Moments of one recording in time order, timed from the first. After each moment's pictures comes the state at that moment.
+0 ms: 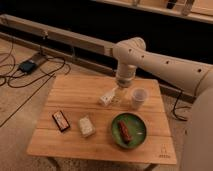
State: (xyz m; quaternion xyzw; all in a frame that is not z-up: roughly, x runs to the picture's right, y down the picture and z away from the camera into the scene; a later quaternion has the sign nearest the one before) arm 0.092 0.040 0.731 -0.37 0.07 0.23 0.90
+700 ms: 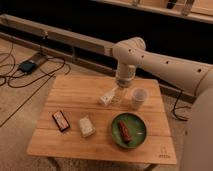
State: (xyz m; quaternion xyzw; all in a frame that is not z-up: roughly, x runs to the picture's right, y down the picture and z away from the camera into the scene) arm 0.082 0.042 0.724 -0.37 0.07 0.22 0.90
